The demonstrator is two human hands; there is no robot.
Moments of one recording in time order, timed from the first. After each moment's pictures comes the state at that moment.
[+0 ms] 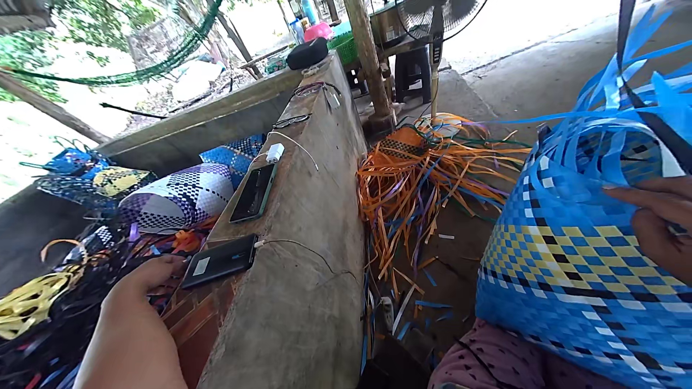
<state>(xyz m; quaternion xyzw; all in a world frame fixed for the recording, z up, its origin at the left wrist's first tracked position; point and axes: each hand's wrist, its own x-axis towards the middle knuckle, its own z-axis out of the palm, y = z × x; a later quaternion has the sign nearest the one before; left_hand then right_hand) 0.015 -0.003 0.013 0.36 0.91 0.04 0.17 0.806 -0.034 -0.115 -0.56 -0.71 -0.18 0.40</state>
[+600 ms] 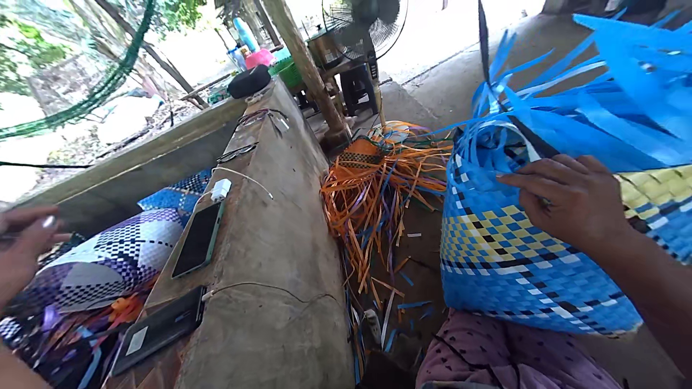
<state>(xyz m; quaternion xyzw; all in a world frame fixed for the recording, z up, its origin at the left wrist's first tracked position) 0.155 0.037 0.142 0.65 0.68 0.32 -0.06 0.789 -0.034 -0.092 -0.51 -0.70 -0.26 0.42</state>
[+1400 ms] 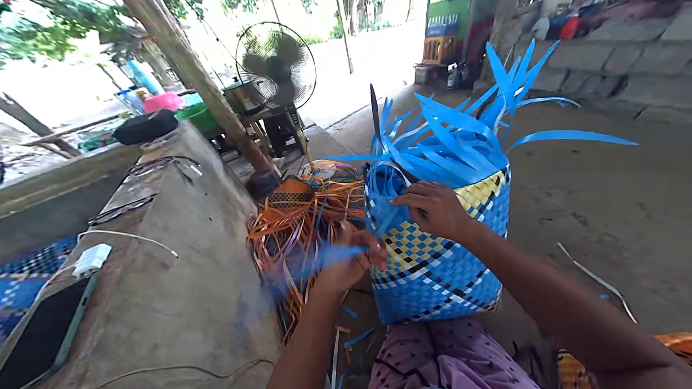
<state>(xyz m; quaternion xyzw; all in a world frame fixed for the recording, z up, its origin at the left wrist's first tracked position) 0.569 0.031 -0.104 0.57 0.01 0.22 0.79 0.813 -0.043 -0.087 -0.49 -0.74 -0.21 0.41</state>
